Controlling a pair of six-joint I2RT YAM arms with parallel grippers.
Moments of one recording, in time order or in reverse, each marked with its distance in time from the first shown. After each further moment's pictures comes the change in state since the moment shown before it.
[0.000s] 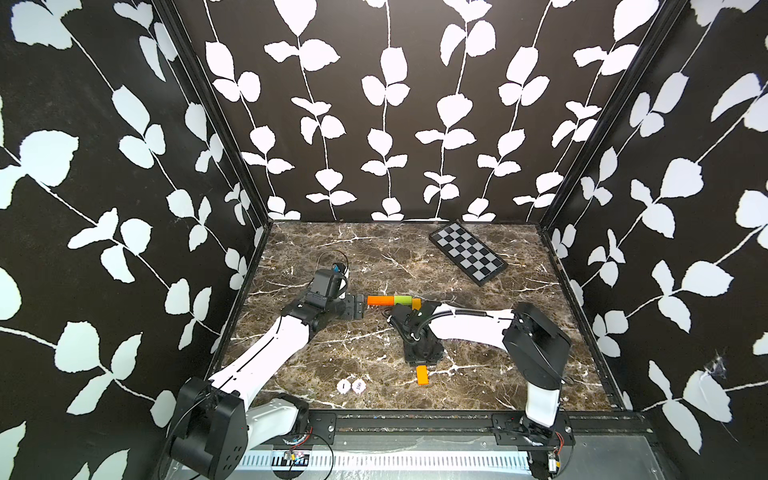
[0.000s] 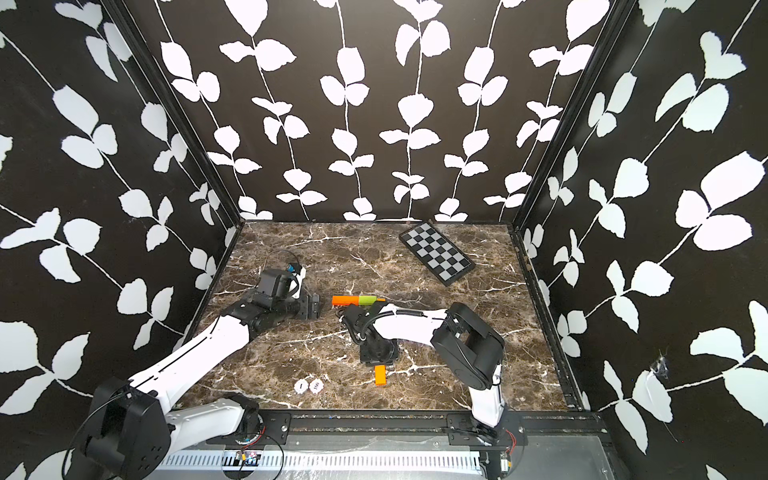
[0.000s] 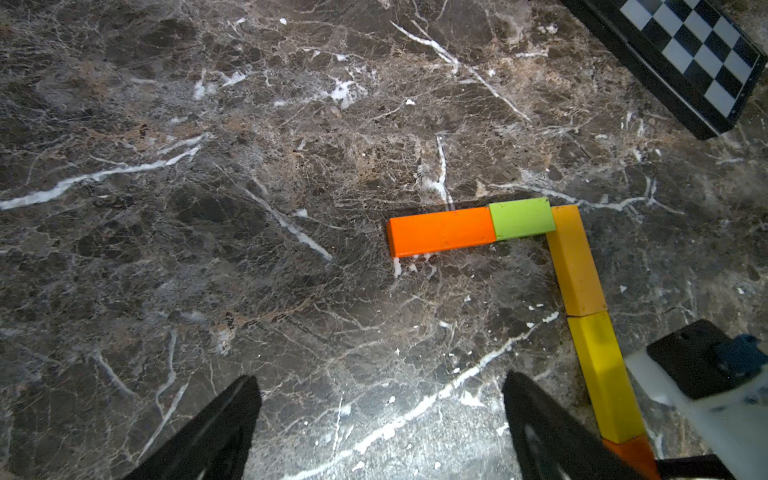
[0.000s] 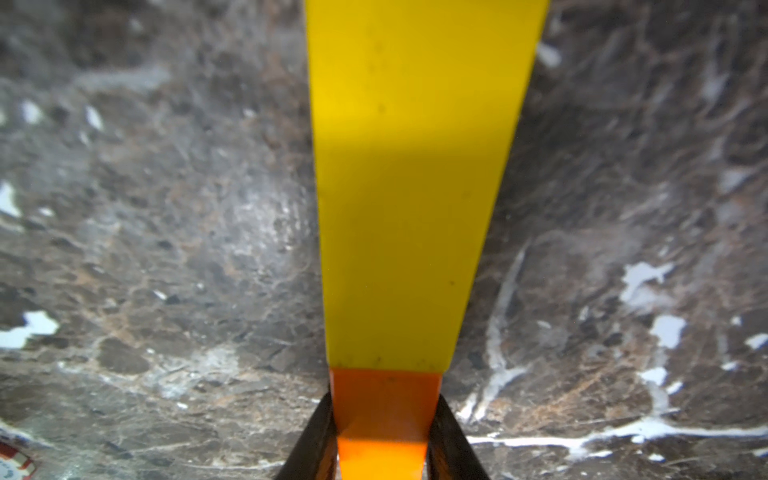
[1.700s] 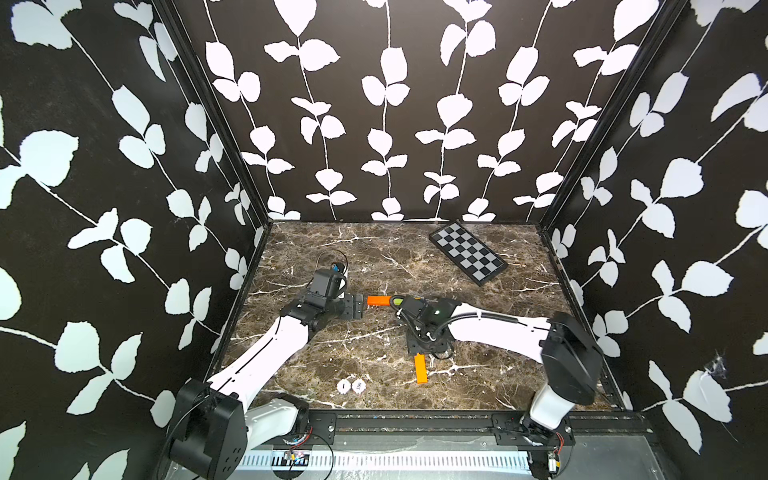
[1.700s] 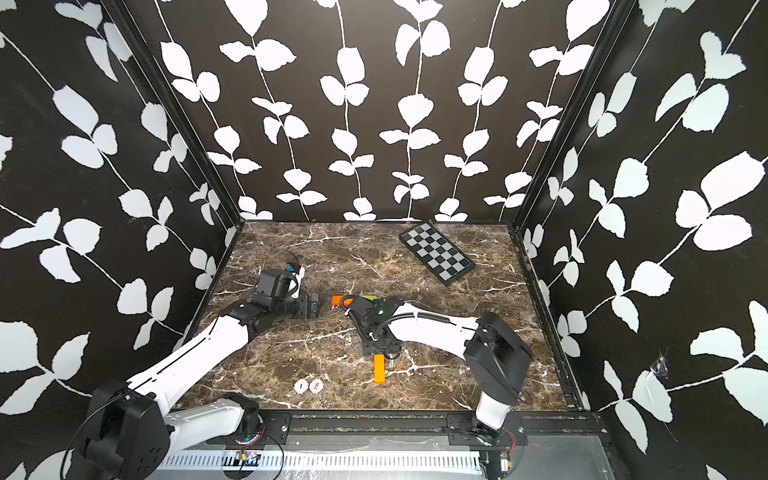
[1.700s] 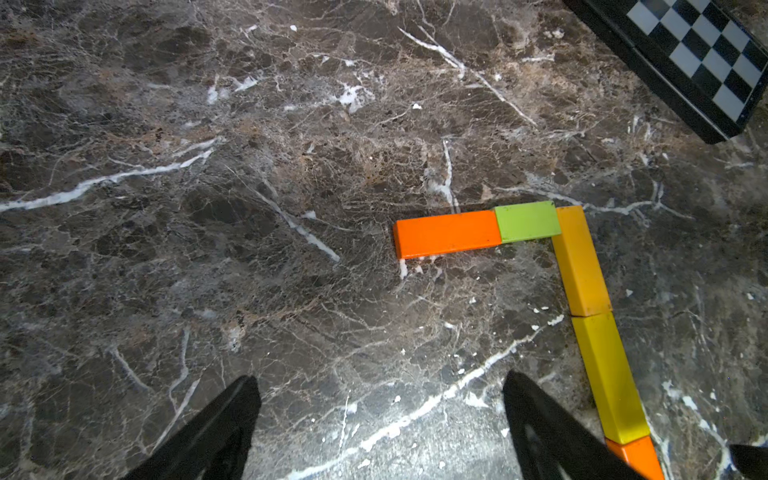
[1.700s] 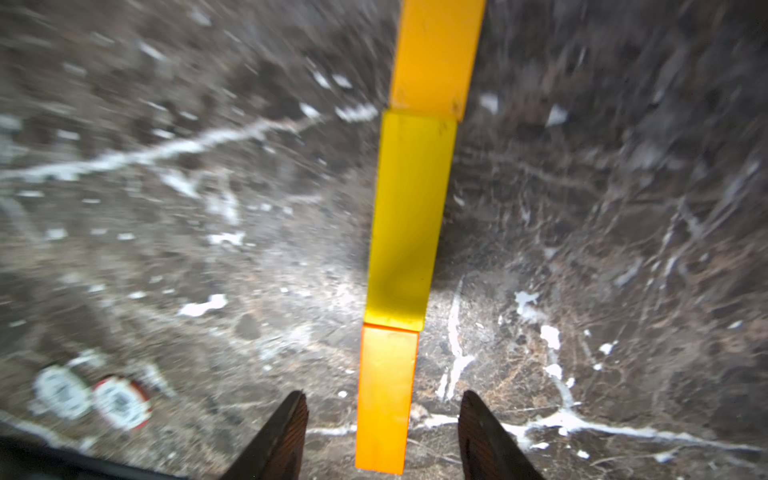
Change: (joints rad) left arm 0.000 -0.008 0.011 -0.018 -0.021 0.000; right arm 0.008 -0.254 -0.056 0.091 0.155 -0.069
